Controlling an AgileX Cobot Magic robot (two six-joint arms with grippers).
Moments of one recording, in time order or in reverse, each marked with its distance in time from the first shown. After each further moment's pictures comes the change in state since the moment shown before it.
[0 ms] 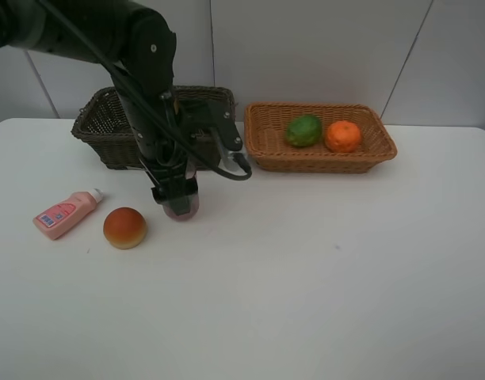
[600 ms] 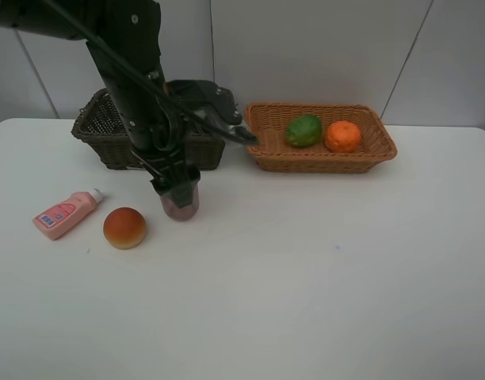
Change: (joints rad) left arm 0.000 -0.080 0.008 -0.034 0.037 -0.144; right arm 0.000 0.000 0.000 0.000 0.000 0.000
